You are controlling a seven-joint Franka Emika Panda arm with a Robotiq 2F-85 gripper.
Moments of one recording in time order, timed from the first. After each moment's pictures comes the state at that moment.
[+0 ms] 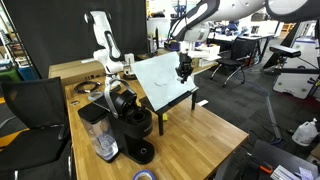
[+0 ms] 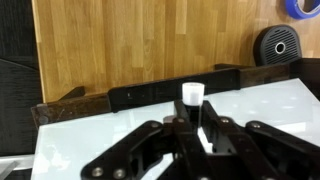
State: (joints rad) arm -0.29 0.51 -0.11 -1.55 0.20 1.90 -0.32
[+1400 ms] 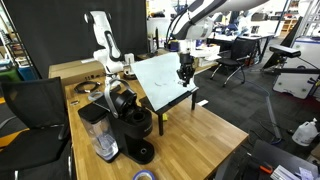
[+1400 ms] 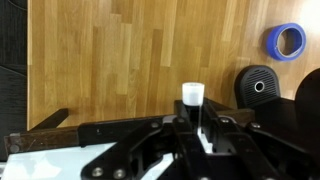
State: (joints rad) arm -0.23 0.33 -0.10 -1.78 0.15 1.90 -0.32
